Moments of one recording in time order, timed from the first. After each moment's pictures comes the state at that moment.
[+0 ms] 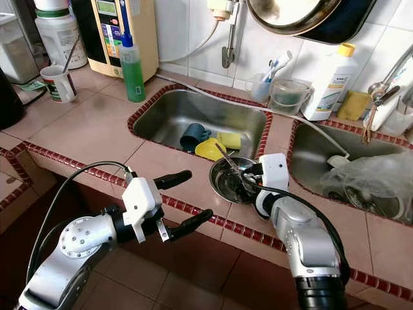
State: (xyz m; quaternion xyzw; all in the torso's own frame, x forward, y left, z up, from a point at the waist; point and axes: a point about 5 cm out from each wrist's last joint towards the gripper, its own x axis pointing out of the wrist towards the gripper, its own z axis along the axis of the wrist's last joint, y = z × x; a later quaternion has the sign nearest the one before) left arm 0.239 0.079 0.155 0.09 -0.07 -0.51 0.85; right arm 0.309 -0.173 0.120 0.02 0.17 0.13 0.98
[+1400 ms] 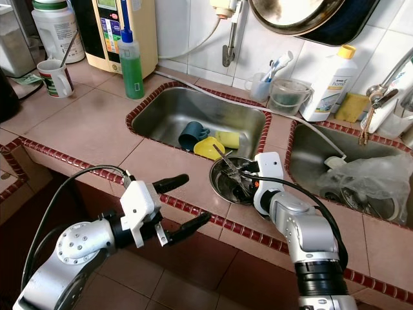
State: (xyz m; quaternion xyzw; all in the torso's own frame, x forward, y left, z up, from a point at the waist) left arm 0.229 0.078 0.149 0.09 -0.05 -0.51 0.86; right arm 0.319 -0.172 0.115 0.03 0.23 0.16 0.96
